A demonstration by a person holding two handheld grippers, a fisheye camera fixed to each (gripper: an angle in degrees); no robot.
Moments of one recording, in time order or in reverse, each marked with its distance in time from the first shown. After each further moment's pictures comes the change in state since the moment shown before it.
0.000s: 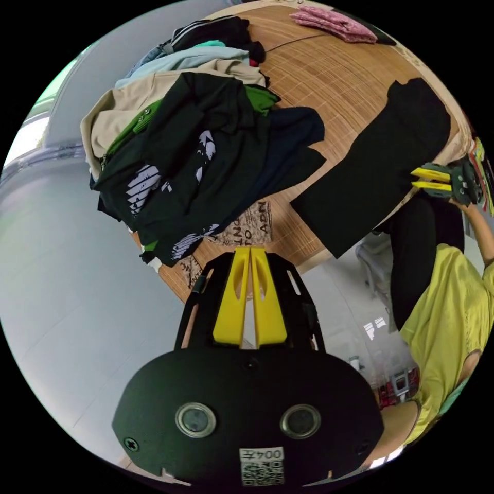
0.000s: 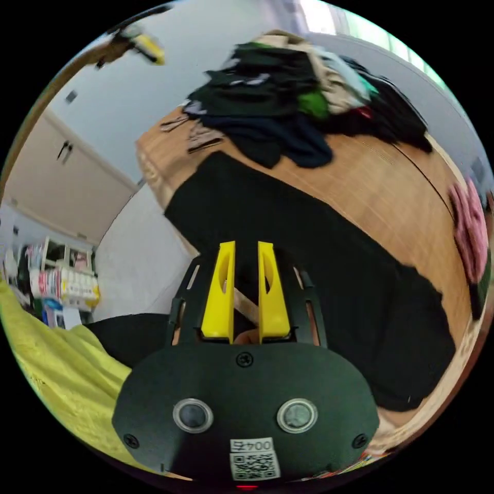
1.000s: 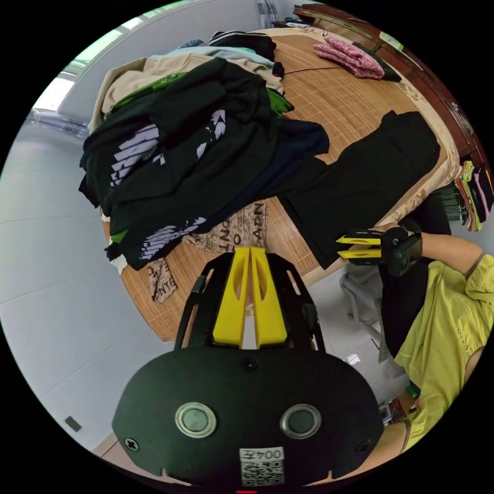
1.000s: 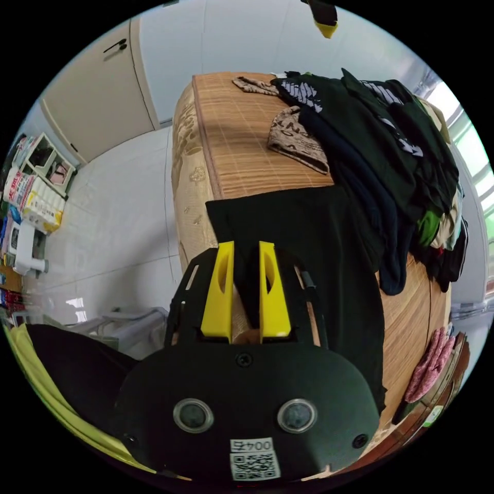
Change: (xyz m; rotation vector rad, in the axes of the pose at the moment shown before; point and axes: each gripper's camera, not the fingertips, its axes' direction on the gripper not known) left arm -0.065 0.172 0.158 0.222 0.234 -0.155; right arm -0.158 -0.097 0.307 -0.054 0.210 -0.451
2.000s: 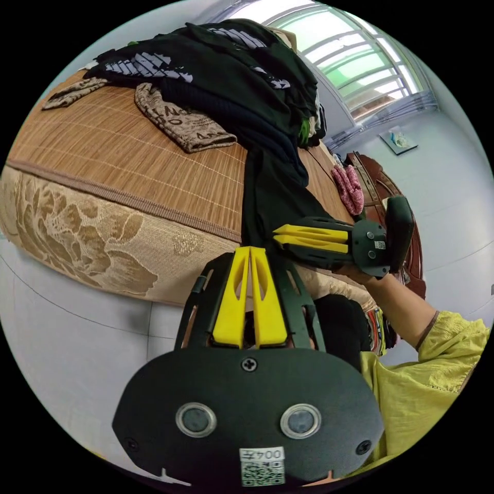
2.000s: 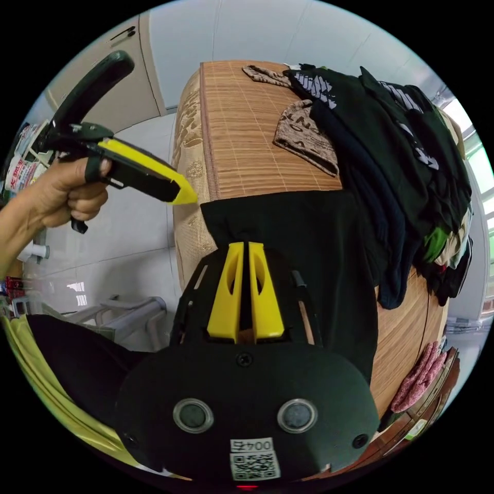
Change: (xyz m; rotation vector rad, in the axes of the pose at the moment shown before) left arm 0.035 0.307 0.328 0.544 0.698 -0.701; right arm 0.009 0.007 -0.037 -0.060 -0.036 -0.045
